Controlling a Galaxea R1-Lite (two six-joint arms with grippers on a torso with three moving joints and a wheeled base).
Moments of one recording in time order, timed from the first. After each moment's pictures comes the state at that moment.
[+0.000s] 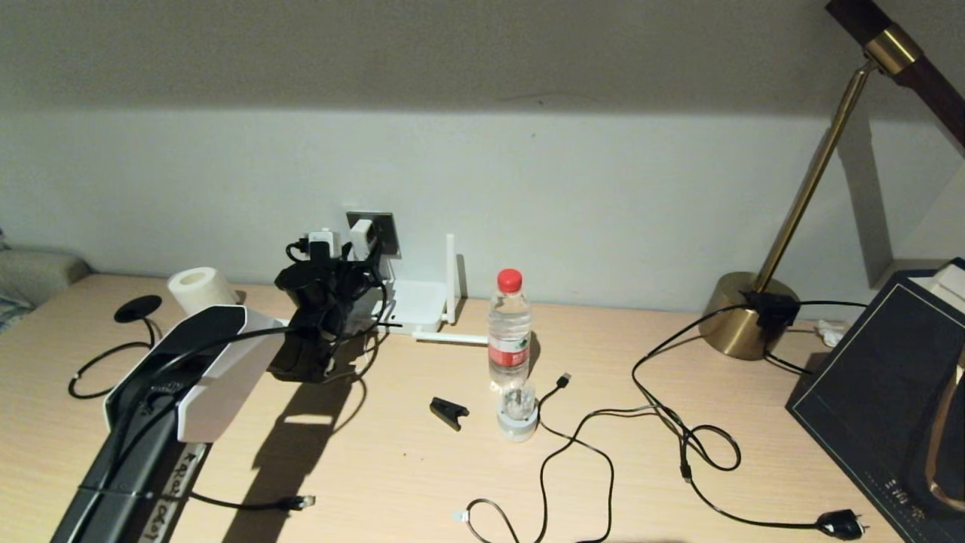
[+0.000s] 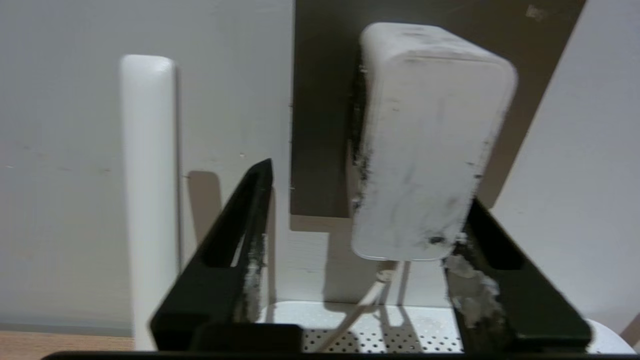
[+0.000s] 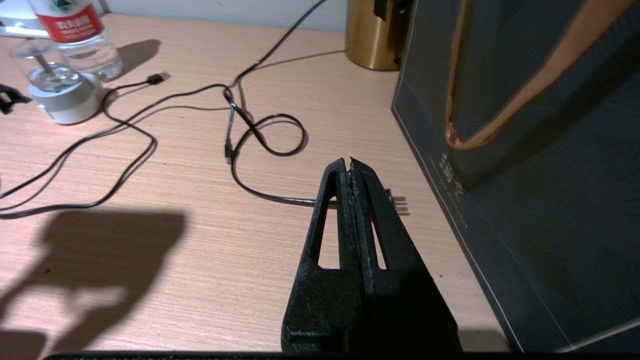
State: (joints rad) left arm -0.10 2.73 -1.85 -1.22 0.00 -0.03; right arm -0.01 0.00 -0.03 0.06 0.01 -0.01
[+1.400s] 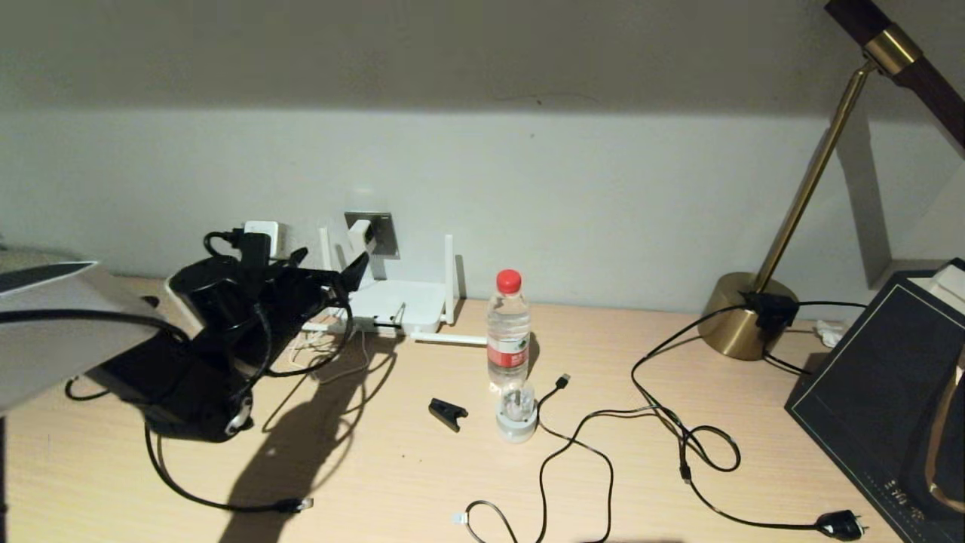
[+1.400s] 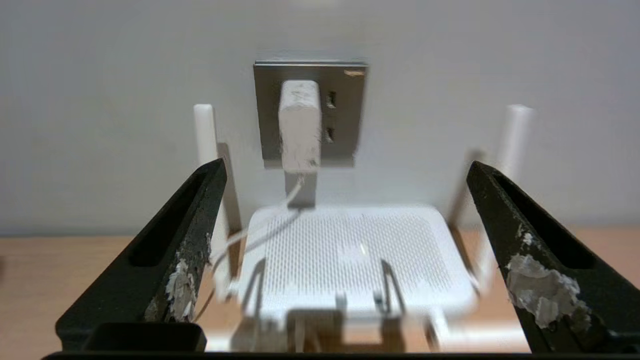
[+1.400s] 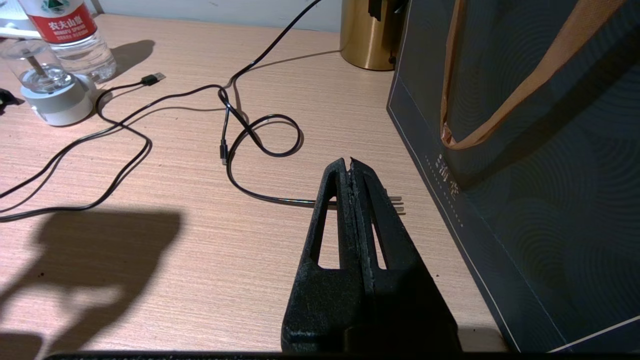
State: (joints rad) left arm -0.13 2.09 -0.84 -1.44 -0.06 0.06; right arm -0.01 0.00 -0.03 0.06 0.01 -0.01
